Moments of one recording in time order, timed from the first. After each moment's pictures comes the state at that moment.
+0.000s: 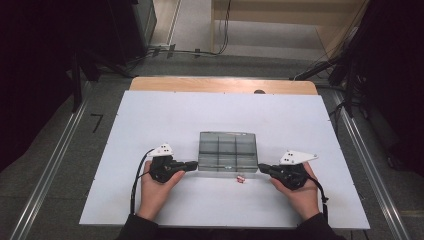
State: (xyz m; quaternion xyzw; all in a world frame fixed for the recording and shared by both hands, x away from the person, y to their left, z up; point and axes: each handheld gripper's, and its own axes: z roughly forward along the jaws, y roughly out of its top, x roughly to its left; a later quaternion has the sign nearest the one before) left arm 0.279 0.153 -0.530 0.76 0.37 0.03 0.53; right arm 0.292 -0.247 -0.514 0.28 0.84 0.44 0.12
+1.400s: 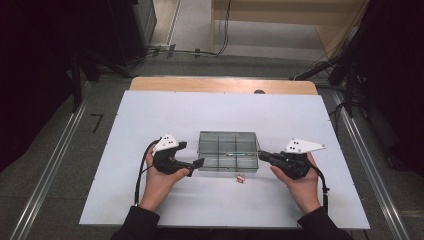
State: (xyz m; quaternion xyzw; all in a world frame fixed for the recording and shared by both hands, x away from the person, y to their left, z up) left arm 0.293 0.139 -0.502 0.75 0.38 0.13 0.53; right arm 0.306 -0.245 -0.482 0.27 0.81 0.50 0.12
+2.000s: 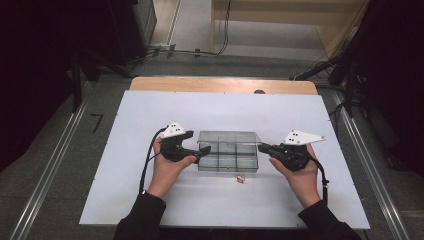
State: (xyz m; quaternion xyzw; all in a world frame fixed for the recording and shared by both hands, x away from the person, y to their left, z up) left arm 0.321 0.124 -0.486 0.75 0.37 0.15 0.53; right arm 0.318 -0.240 -0.464 0.27 0.81 0.50 0.15
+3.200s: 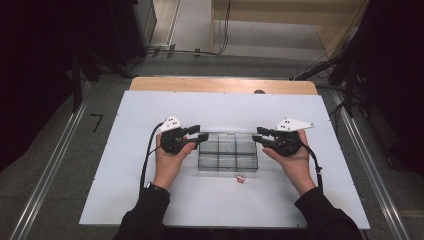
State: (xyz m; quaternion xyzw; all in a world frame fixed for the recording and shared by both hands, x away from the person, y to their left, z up) left arm 0.341 0.130 -0.492 0.71 0.37 0.15 0.58; right arm 0.361 -0.226 -0.469 0.28 0.81 0.49 0.18
